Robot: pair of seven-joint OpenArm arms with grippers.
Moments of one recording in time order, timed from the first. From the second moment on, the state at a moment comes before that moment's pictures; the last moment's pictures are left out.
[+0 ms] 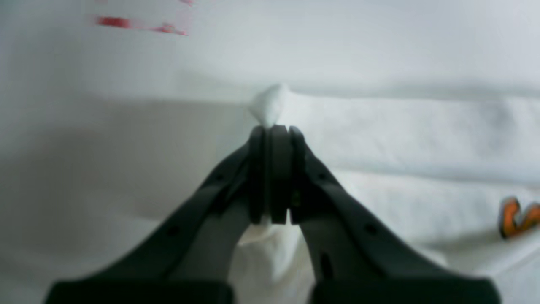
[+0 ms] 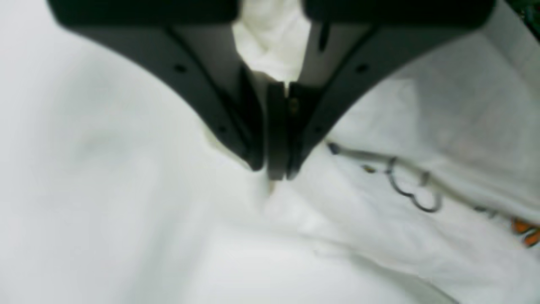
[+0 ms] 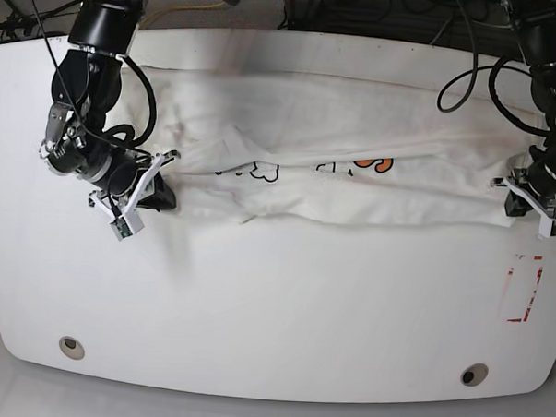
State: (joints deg) left arm 1.2 -26.5 -27.3 82.7 -29.4 -26.5 45.5; right arm 3.7 14.6 16.1 94.8 34.5 40.9 -64.3
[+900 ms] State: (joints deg) left arm 17.2 -26.4 -48.9 92.2 -29.3 -42.8 62.5; right arm -20.7 14.3 22.0 108.0 48.3 40.9 -64.6
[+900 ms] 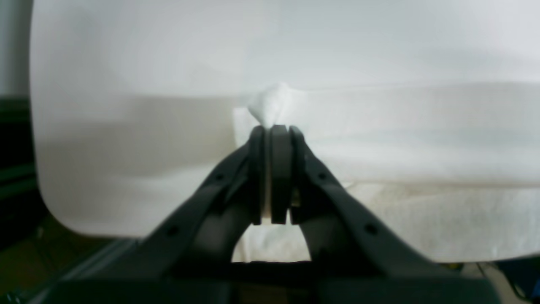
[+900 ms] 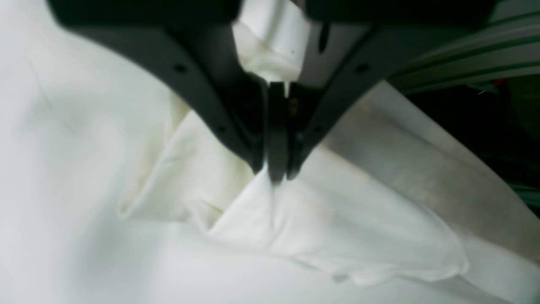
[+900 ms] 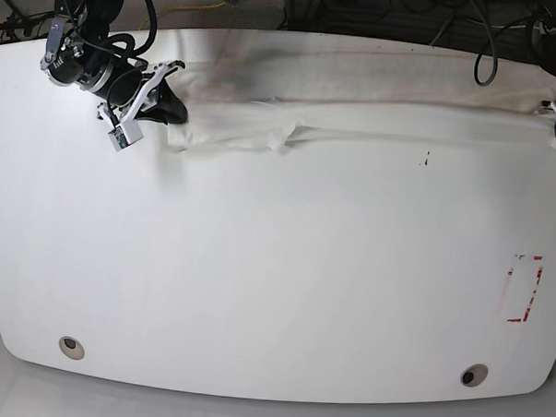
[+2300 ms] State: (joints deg) left arm 22.1 -25.8 -44.3 79.8 -27.4 -43.0 55.5; right arm -16.5 4.0 19.1 100.8 31.1 40.7 -63.4
